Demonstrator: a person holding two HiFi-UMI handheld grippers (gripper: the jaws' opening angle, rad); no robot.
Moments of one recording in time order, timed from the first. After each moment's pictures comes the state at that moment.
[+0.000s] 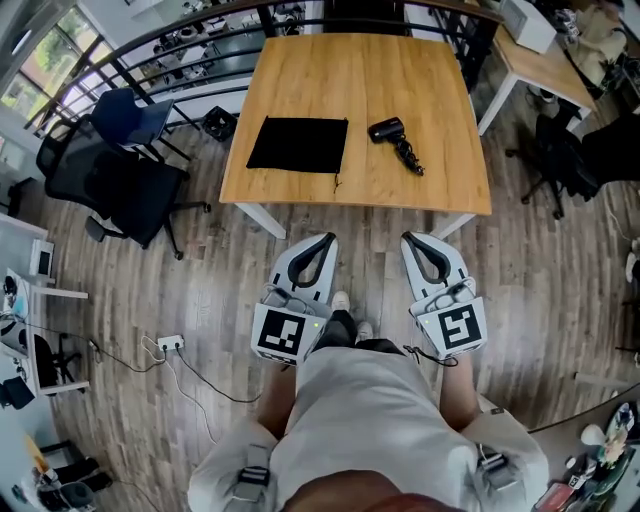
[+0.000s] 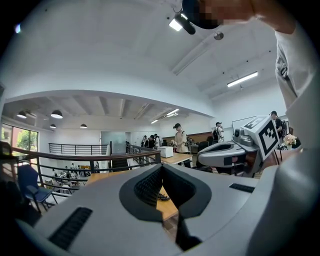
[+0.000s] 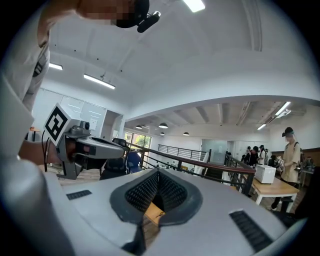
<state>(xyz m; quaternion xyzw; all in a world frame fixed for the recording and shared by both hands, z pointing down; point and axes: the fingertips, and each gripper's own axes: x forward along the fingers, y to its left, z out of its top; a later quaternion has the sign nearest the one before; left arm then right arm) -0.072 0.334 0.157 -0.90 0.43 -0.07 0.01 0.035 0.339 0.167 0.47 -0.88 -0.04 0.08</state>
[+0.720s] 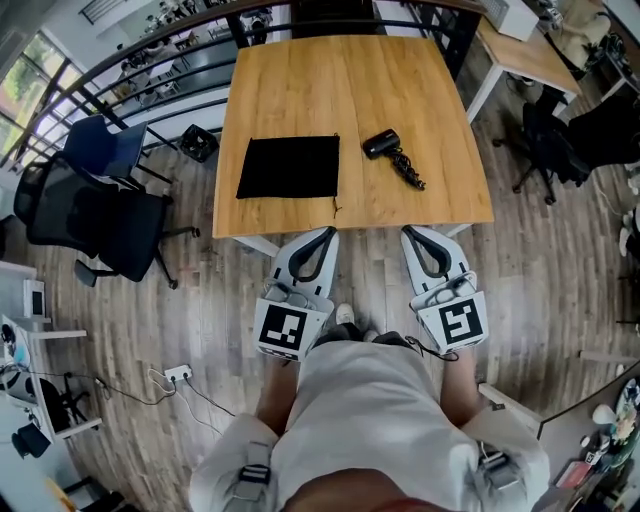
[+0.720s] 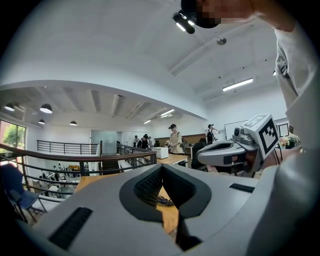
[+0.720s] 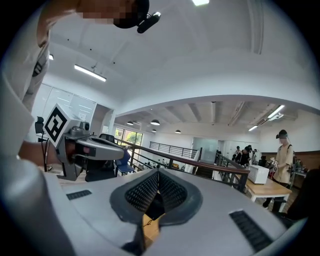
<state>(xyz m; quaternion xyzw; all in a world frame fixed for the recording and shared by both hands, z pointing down) -0.090 0.221 0.162 -0.92 0.38 -0.06 0.00 0.014 0.238 0.170 0.52 -0.85 -0.04 0.10</state>
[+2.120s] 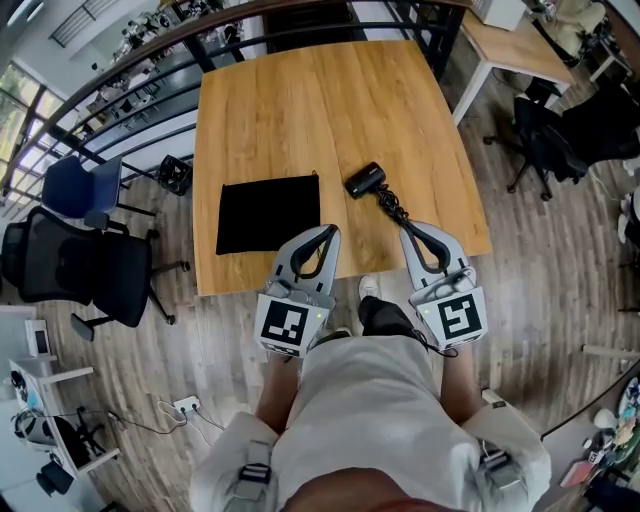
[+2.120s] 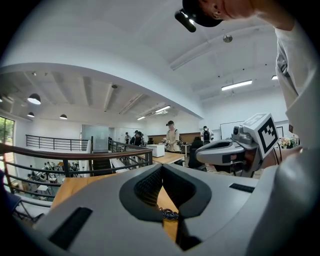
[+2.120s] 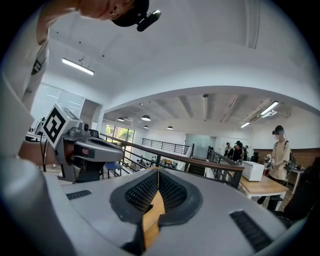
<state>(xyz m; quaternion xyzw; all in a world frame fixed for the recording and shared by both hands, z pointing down) -0.013 0.058 0.193 -0.94 0.33 -0.07 -0.02 0.086 0.081 0.195 0.56 -0.82 -0.02 0.11</state>
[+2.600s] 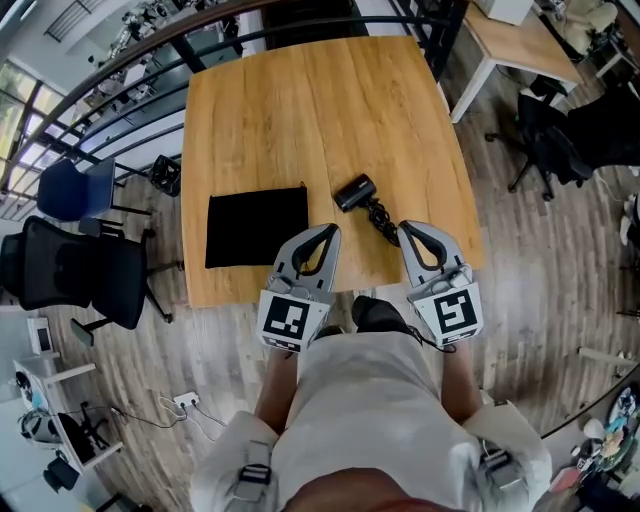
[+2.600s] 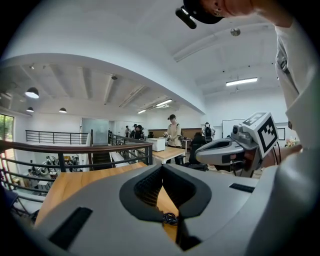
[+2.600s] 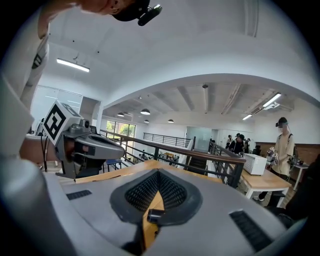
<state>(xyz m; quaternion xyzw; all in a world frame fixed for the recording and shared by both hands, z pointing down) 0.043 -0.001 0.215 -0.94 0.33 -0.10 -0.04 0.142 0.021 0.221 0.55 -0.83 0.02 0.13</state>
